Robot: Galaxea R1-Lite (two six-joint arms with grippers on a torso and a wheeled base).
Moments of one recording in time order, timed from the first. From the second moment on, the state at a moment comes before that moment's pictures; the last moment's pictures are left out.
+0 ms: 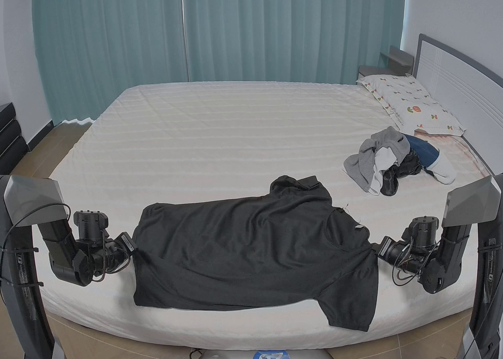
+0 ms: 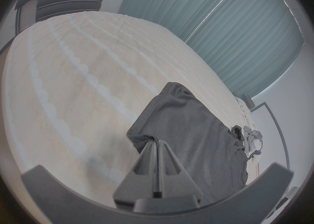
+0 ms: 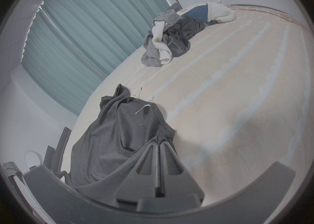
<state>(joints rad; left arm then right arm) 0.05 2.30 -0.56 -1.07 -0.12 -0.68 0.08 2.40 -0.47 -1.38 0.10 0.64</state>
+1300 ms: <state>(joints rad) 0.20 2.21 -0.38 -1.20 -0.54 -0.65 0.08 2.37 -0.31 -1.55 0.18 0.75</state>
